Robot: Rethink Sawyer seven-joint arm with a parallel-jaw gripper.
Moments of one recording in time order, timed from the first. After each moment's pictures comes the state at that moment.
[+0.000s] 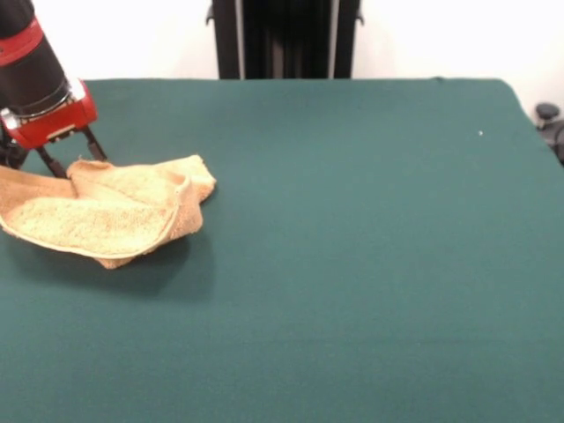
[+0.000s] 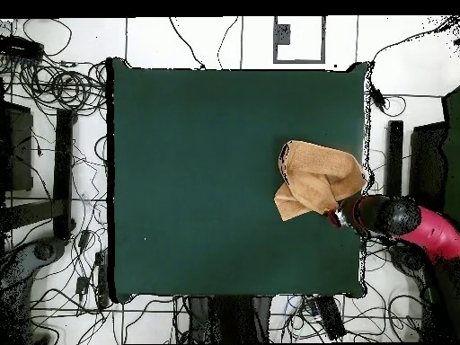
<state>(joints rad) -1.05 -0.38 0.50 1.47 -0.58 0.86 0.93</state>
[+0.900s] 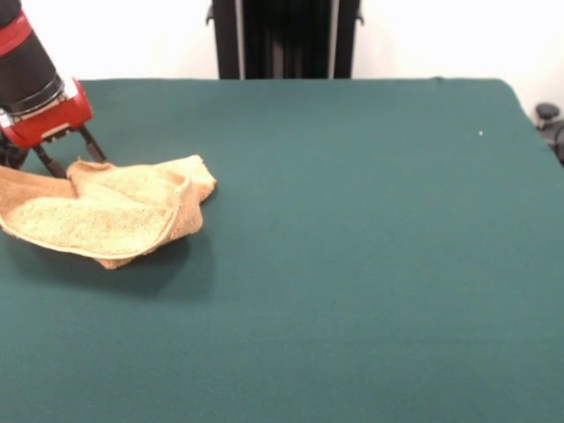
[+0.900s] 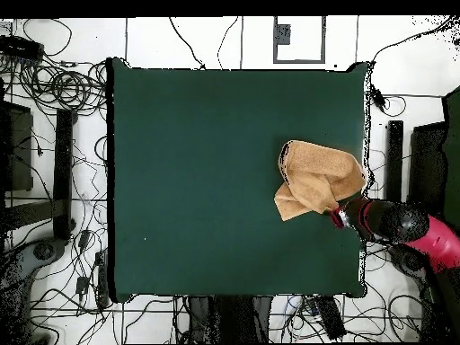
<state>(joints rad) -1.15 -0.35 0.58 1.50 -0.55 0.84 0.93</state>
